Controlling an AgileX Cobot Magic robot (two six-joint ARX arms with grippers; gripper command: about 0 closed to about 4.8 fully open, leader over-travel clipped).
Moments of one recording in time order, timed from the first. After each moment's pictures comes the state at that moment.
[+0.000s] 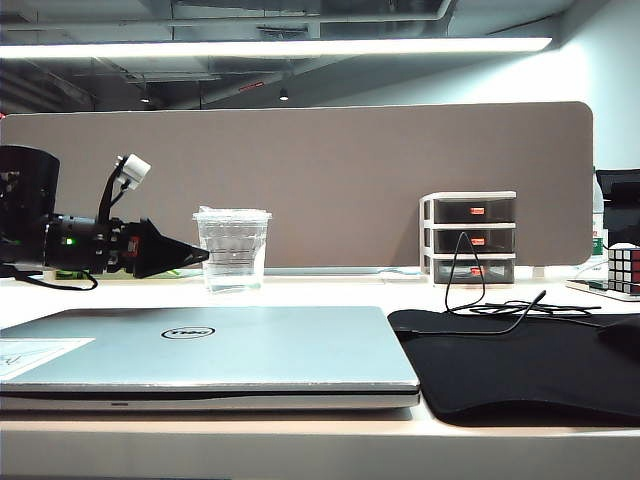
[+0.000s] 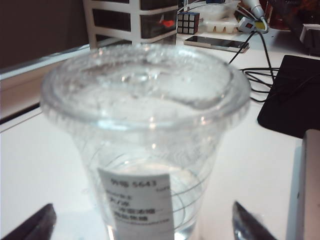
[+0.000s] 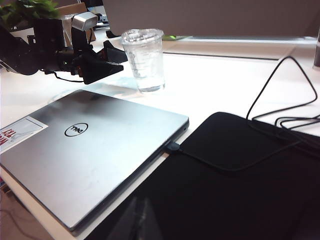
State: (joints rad) left arm 0.02 2.20 1.17 0.82 1.10 0.23; right arm 0.05 0.00 0.01 -0.11 -0.58 0.08
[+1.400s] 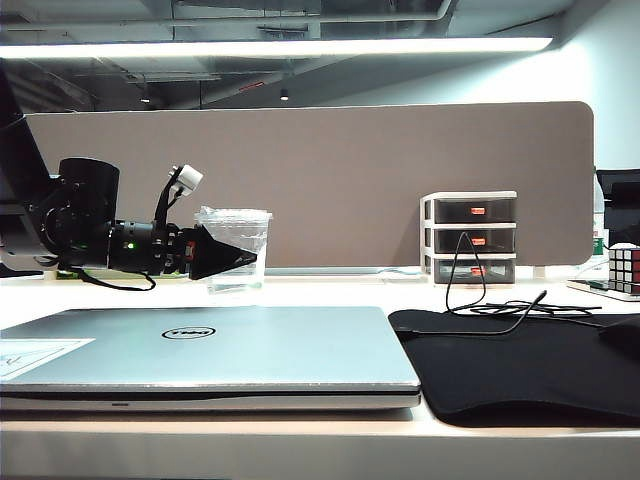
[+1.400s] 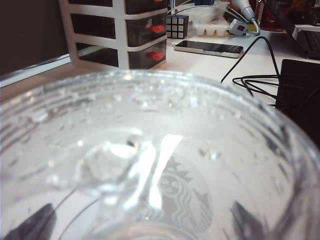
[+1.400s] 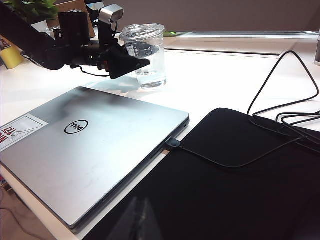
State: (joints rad) left arm -0.08 2.33 1.40 0.77 1.07 0.20; right arm 0.05 0.00 0.01 -0.12 -0.58 0.08
